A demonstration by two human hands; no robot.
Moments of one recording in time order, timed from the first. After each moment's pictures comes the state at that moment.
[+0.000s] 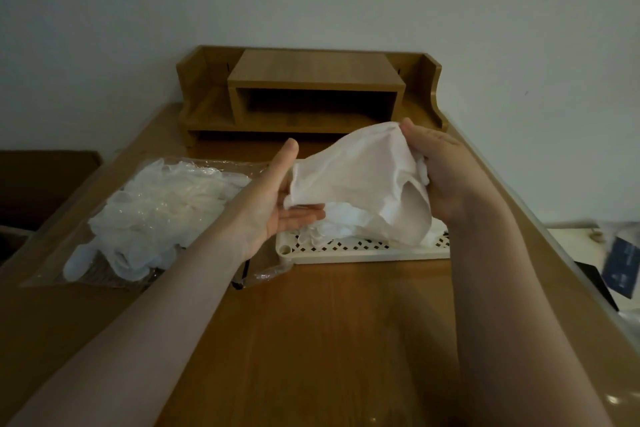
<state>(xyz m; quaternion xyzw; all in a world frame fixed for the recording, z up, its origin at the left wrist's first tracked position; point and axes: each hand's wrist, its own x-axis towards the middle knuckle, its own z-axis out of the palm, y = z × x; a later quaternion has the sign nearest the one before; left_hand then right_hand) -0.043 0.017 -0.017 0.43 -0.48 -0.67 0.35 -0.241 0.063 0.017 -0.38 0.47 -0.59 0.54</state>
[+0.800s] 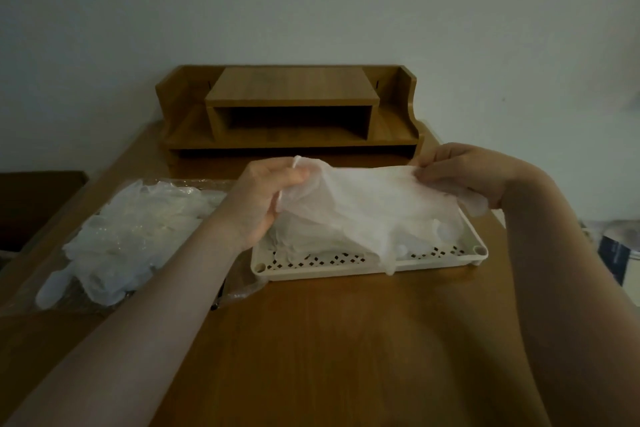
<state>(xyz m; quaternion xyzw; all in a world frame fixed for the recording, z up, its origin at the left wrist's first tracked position) -0.068 0.005 -0.001 0.28 -0.62 -0.65 0.36 -0.339 0.061 0.038 -0.54 0.61 -0.28 0.51</state>
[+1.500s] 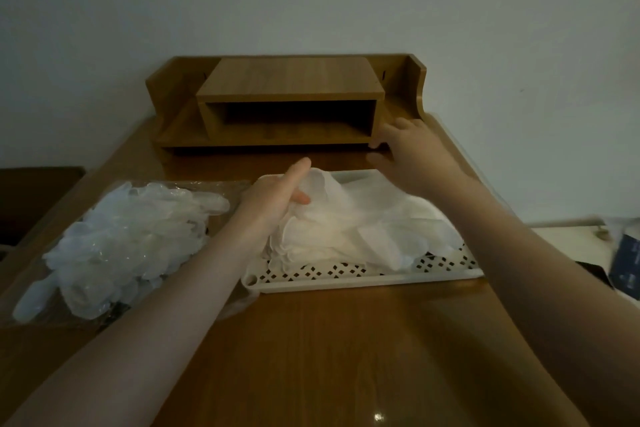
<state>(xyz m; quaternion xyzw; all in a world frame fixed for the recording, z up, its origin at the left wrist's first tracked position) -0.098 -0.028 -0.031 0.59 -0.59 -0.50 0.25 -0.299 0.000 0.008 -0.70 0.70 -0.17 -0.04</state>
